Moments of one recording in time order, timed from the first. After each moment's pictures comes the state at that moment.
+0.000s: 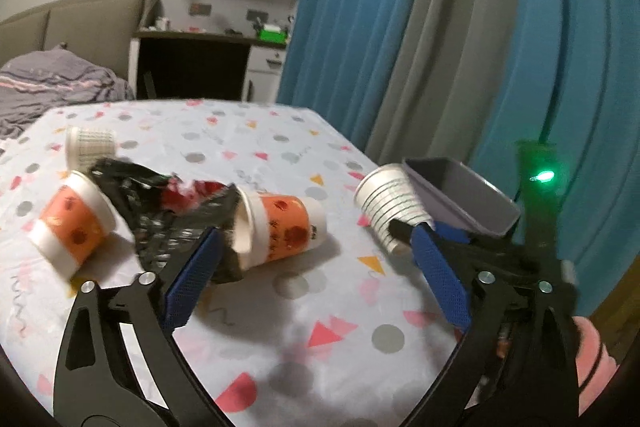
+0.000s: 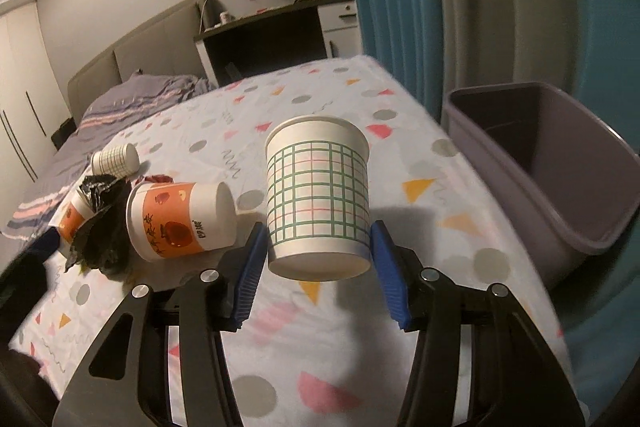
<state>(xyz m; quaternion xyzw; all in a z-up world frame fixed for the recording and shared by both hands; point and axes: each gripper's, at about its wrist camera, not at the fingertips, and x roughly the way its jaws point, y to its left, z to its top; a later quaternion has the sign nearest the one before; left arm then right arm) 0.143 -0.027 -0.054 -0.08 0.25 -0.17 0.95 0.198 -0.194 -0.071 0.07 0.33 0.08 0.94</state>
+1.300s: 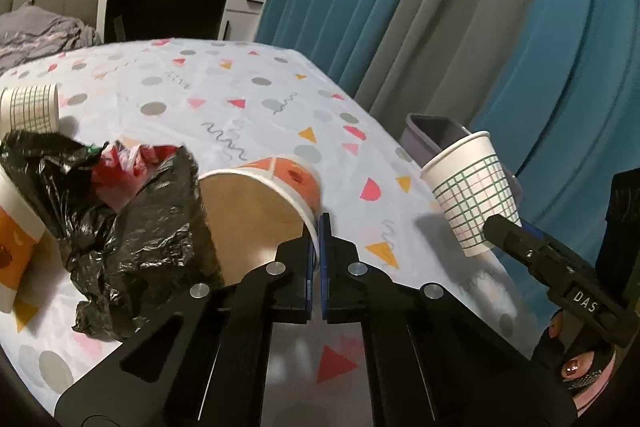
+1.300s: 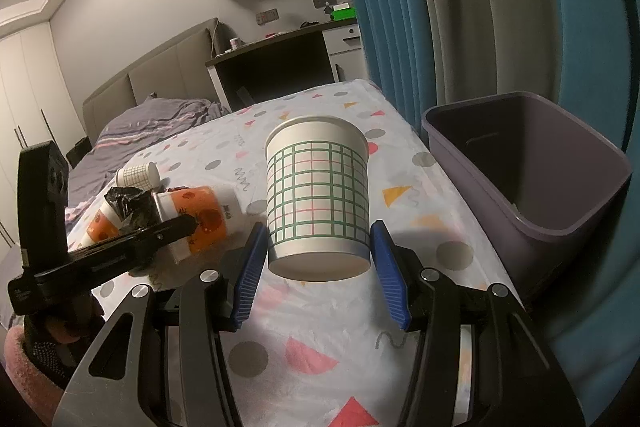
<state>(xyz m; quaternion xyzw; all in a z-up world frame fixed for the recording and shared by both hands) 0.214 -0.035 -0.086 -0.10 0.34 -0.22 0.91 0.164 -0.219 -0.055 0.09 0.30 0.10 0.94</state>
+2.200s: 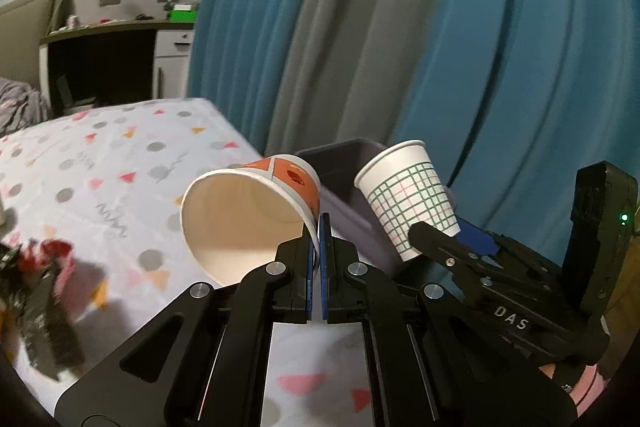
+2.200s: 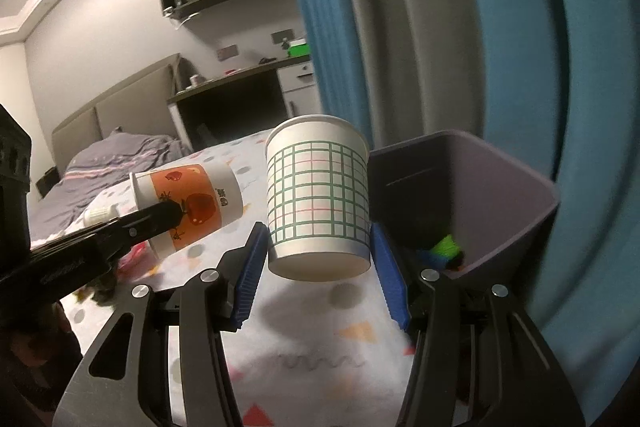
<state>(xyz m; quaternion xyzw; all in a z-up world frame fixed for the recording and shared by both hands) 0.199 -0.155 -0.023 -0.04 0.28 -0.30 0.91 0.148 -0.290 -0.027 0.10 0.25 0.02 0.96</state>
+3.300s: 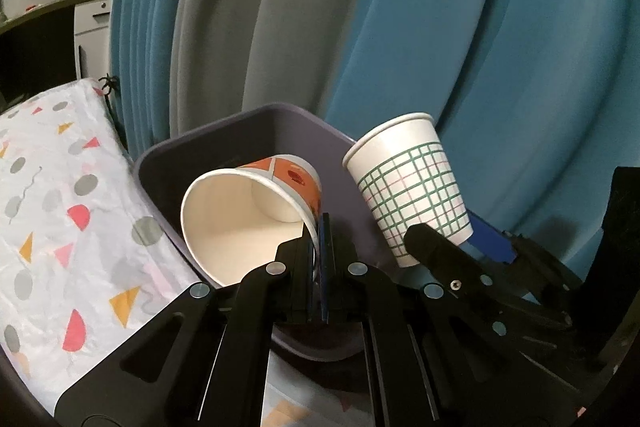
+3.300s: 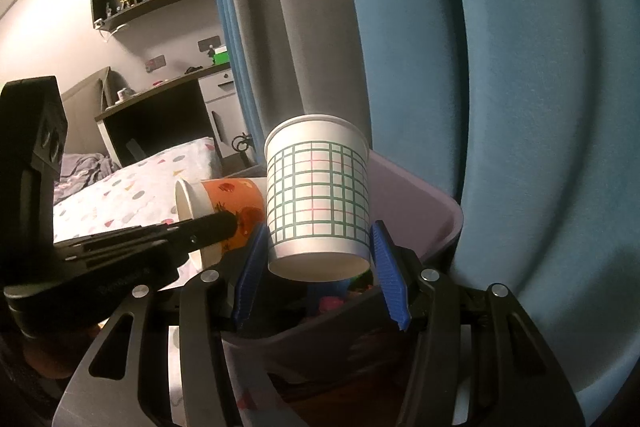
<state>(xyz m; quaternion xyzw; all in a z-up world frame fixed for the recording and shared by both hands) 0.278 -0.320 -0.062 0.00 0.35 -0.39 0.85 0.176 -0.386 -0.043 0.10 0.25 -0.09 0.96</state>
